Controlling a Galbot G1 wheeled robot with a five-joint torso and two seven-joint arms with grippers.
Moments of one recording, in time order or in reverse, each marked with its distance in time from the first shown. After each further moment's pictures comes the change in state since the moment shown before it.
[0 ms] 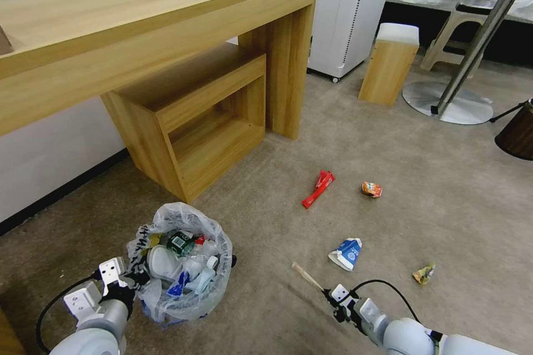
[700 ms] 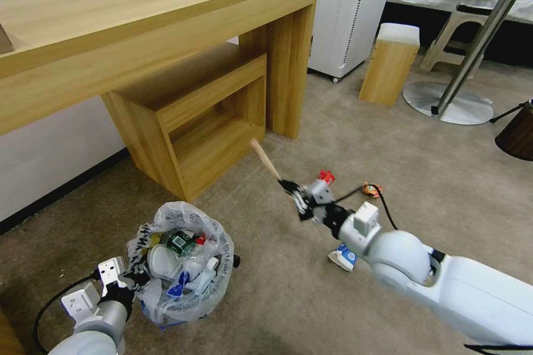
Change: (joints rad) left arm 0.034 0.009 -0.007 -0.048 0.002 0.004 0.002; right arm 0.341 0.062 0.154 0.371 0.158 0.122 -0.080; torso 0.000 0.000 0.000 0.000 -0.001
